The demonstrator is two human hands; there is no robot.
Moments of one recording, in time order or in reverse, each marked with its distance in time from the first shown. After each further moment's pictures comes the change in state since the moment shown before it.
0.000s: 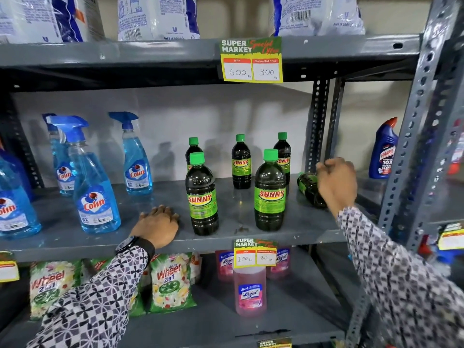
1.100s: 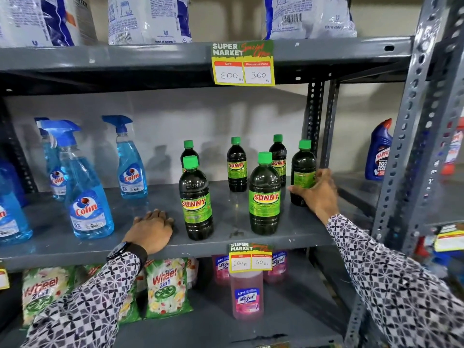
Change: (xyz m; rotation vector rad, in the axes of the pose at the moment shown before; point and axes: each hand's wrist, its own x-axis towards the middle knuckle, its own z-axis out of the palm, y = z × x) left_hand 0.006 -0.005 0.006 0.009 -0.019 0.006; right_hand 0.001 0.022 0.030 0.121 -0.243 0.179
